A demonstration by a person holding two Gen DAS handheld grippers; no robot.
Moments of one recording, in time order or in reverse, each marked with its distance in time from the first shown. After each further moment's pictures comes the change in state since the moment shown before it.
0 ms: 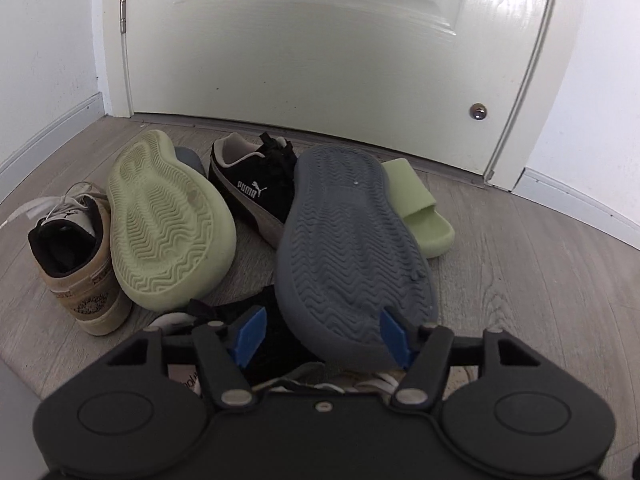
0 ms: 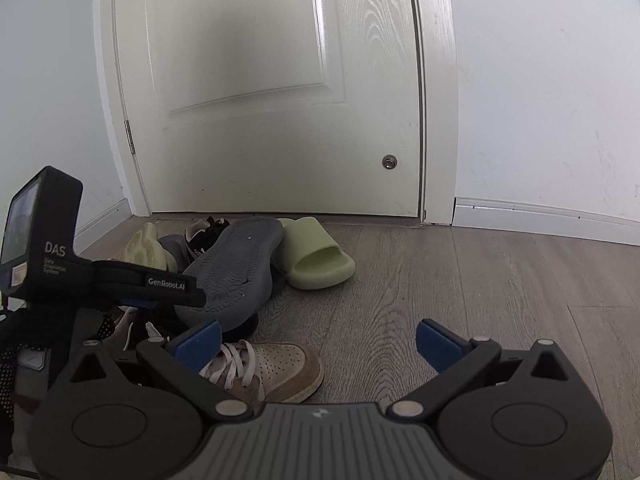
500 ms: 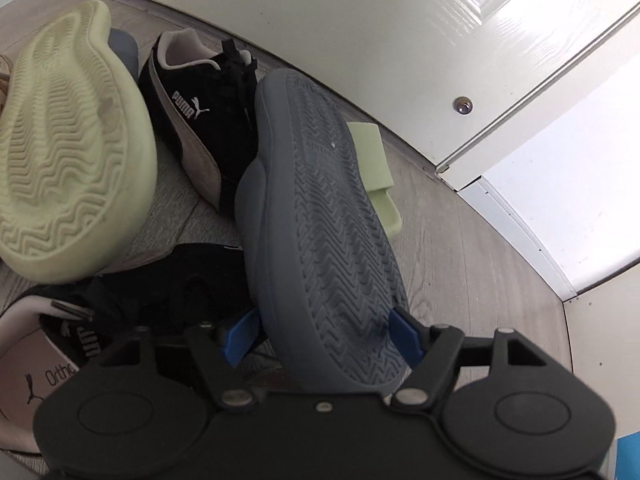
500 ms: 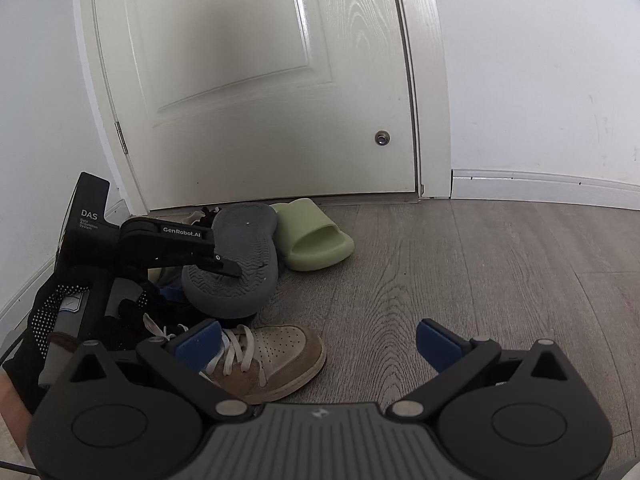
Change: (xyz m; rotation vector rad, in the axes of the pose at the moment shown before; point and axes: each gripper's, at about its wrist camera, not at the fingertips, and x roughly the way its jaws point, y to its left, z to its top) left arm 0.064 0.019 0.018 -0.259 0.228 -0.344; right arm 0.007 -0.010 -0.013 0.066 0.035 0.022
